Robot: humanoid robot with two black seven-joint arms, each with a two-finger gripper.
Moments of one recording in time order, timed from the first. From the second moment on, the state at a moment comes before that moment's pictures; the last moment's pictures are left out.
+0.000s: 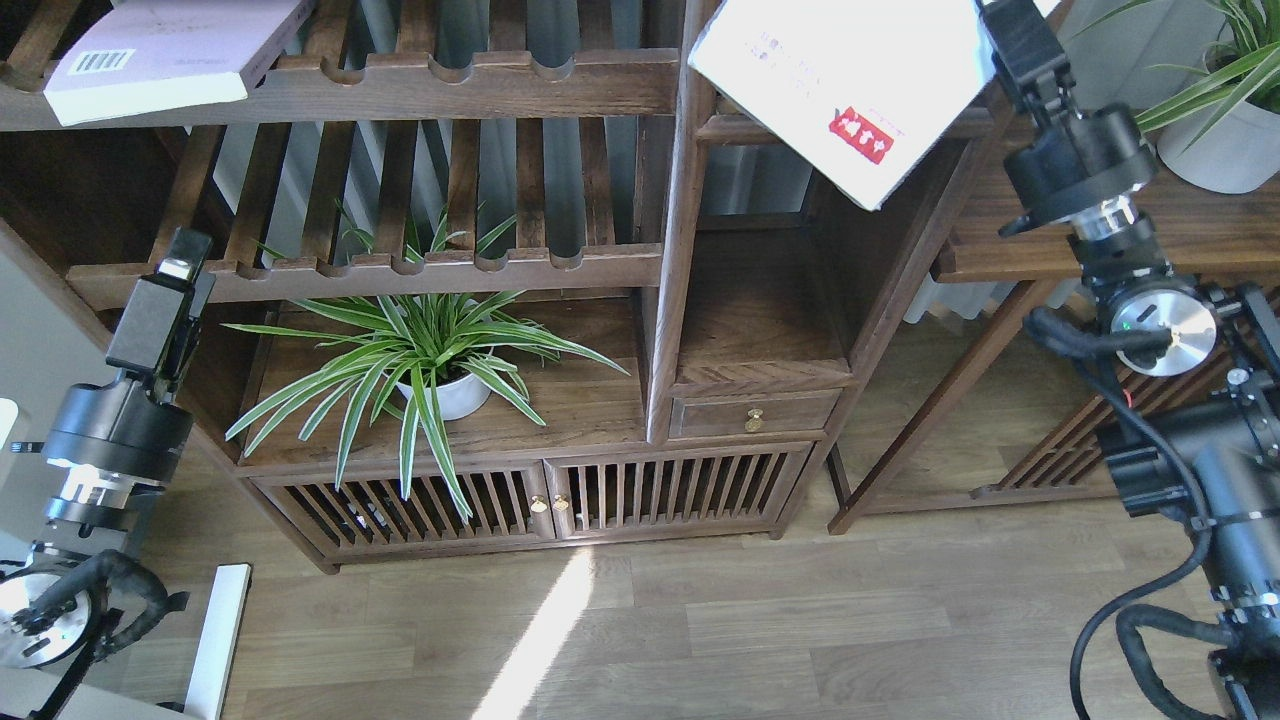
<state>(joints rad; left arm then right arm) -0.02 0.34 -1.32 -1.43 0.00 -0.49 -0.16 0.59 -0.31 1.42 1.15 -0.12 0.58 -0.02</state>
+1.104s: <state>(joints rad) -0.02 0.34 -1.32 -1.43 0.00 -0.49 -0.15 0.83 -0.40 1.40 0.91 -0.09 0.50 -0.03</state>
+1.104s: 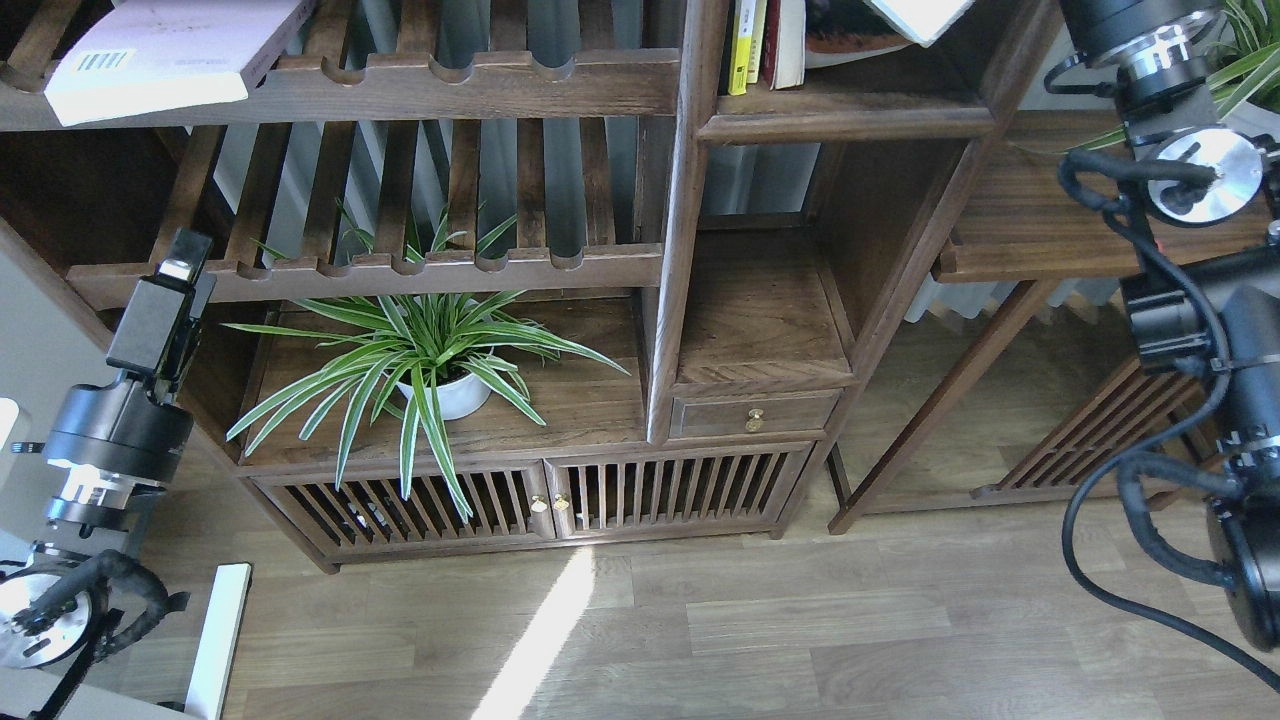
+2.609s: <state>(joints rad) -0.01 0.33 -1.32 -1.43 0.00 -0.49 -0.16 0.89 -0.43 1.37 1.00 -0.50 0.23 -0.17</state>
